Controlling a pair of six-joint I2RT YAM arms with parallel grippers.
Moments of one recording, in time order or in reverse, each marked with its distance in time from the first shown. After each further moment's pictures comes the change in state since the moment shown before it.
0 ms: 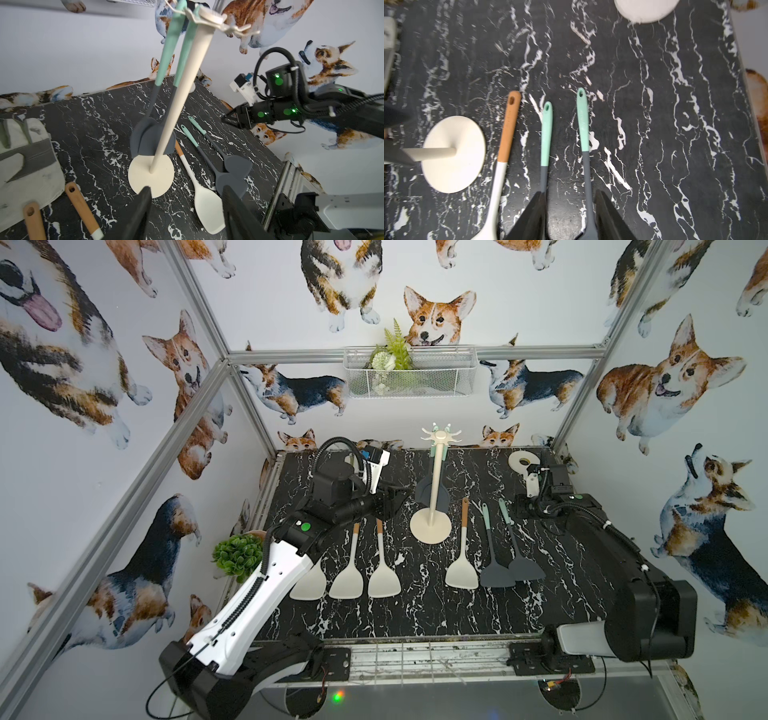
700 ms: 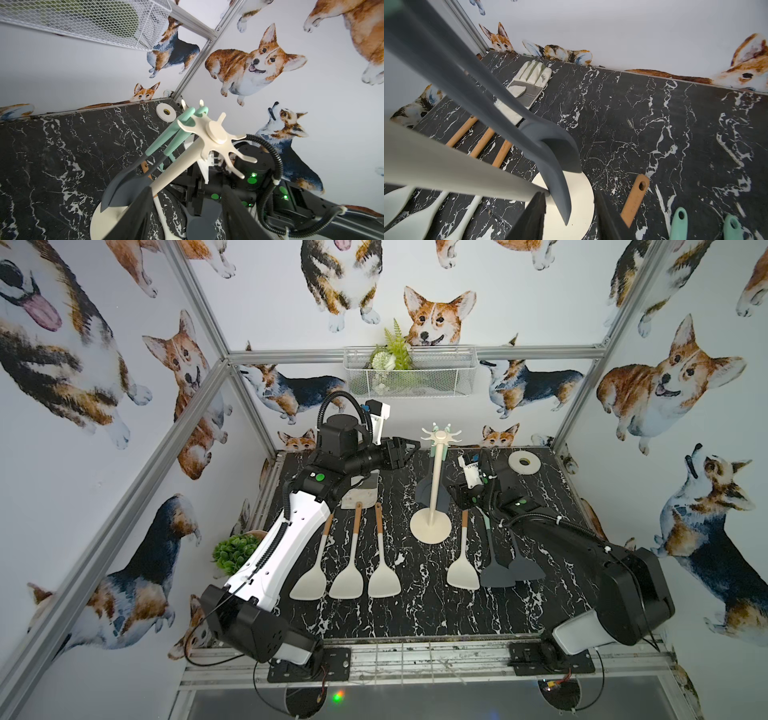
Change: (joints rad) left arm 0.105 0.298 0.317 0.103 0.211 -0.283; right arm 0.363 0.216 0.023 0.532 -0.045 0.003
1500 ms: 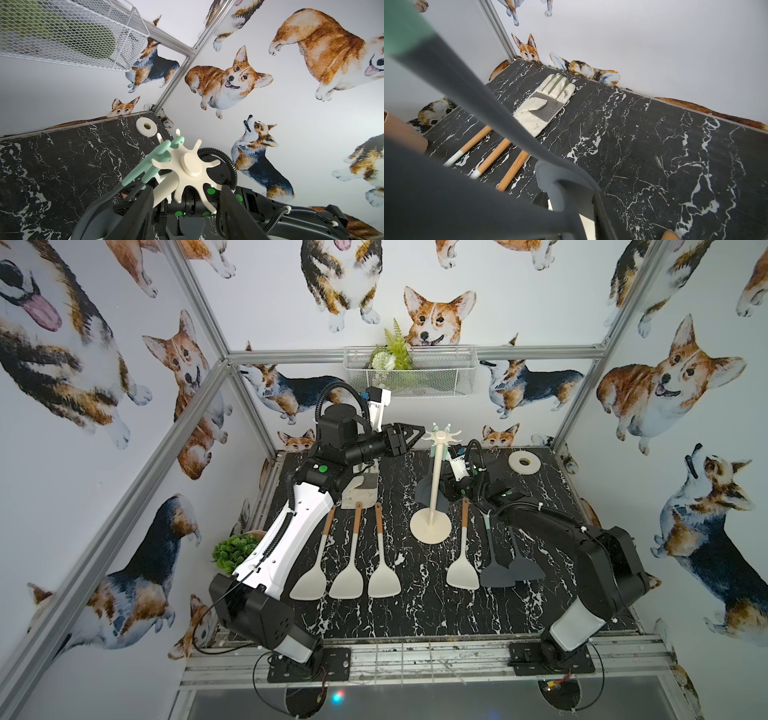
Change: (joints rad) left arm 0.008 0.051 0.050 0.100 0.077 -0.069; right arm 0.004 0.140 0.090 0.119 -0.147 -0.072
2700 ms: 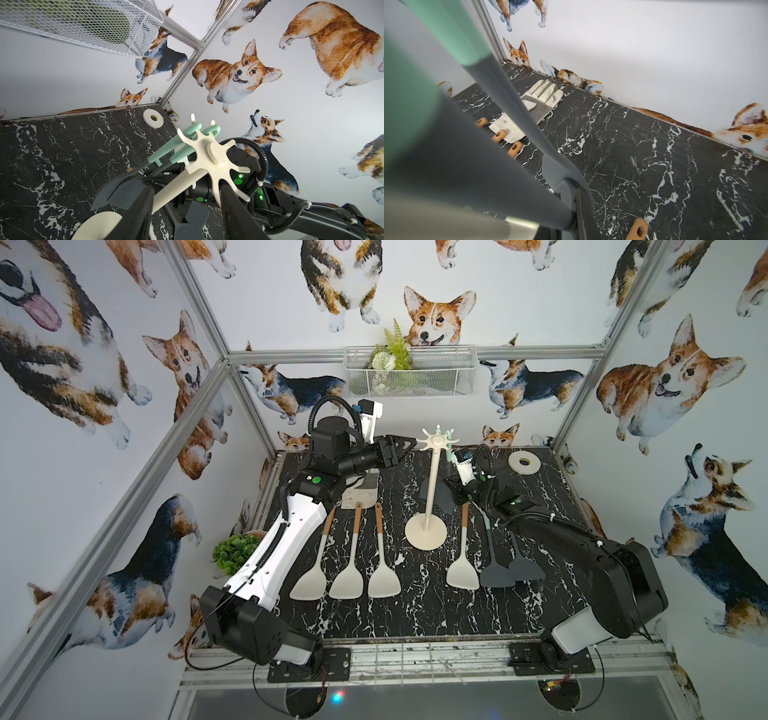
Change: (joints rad) left arm 0.037 -0.084 -0.142 0.022 0.015 0.008; right arm 0.000 -0.127 -0.095 0.018 0.114 -0.063
